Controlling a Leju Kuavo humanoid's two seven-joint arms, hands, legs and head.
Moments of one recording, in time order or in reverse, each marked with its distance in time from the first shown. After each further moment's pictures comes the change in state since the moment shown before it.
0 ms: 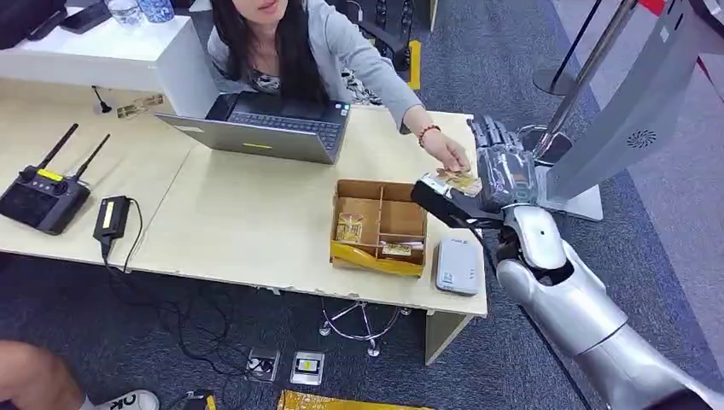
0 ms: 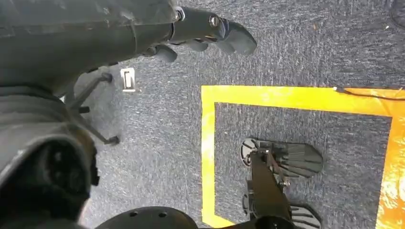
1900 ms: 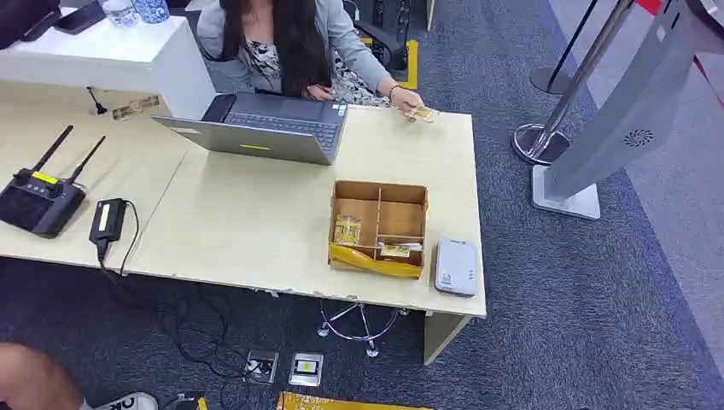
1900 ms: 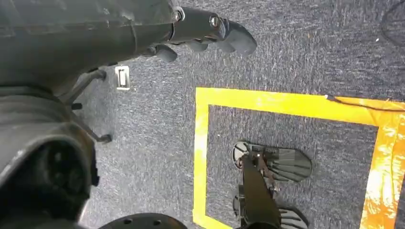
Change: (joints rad) left arm 0.015 0.020 0.001 0.002 0.045 0.008 -0.042; right arm 0.558 -0.111 -0.212 1.022 -1.070 -0.041 -0.262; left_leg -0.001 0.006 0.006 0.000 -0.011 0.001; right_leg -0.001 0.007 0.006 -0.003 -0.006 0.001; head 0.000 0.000
